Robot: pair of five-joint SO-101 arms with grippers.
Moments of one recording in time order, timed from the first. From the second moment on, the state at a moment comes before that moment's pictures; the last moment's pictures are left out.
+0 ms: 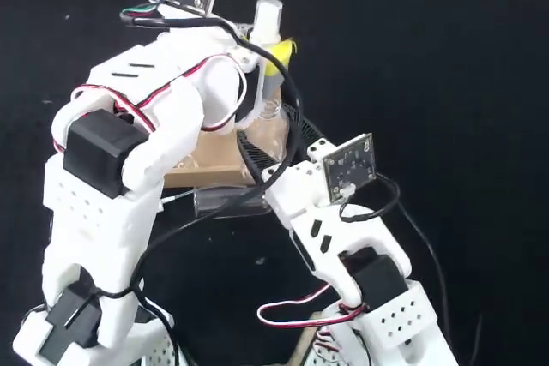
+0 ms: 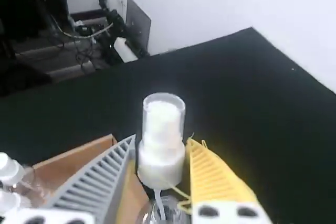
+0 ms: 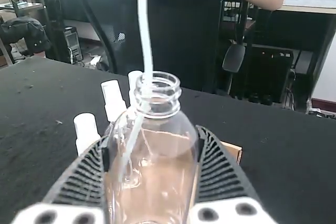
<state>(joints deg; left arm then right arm) 25.2 -17.4 -34.9 83.5 5.3 -27.3 -79.0 72.0 24.4 -1.8</state>
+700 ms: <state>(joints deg) 20.1 -22.5 -28.2 85.8 13.0 -27.3 -79.1 72.8 24.4 -1.8</state>
